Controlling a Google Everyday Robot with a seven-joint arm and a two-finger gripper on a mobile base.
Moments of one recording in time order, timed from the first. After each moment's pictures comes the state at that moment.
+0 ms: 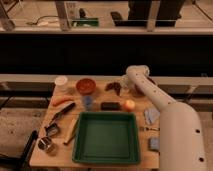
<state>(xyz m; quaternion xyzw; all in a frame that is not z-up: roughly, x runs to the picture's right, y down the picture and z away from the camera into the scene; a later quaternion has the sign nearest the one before) 0.114 -0.015 1.003 -0.13 -0.18 -0.10 0.97</state>
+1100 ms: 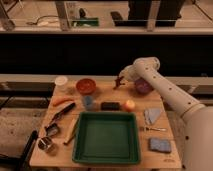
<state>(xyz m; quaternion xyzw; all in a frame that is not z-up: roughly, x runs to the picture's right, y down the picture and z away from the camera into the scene) 0.116 -0.085 0.885 -0.04 -0.19 -0.10 0.98</state>
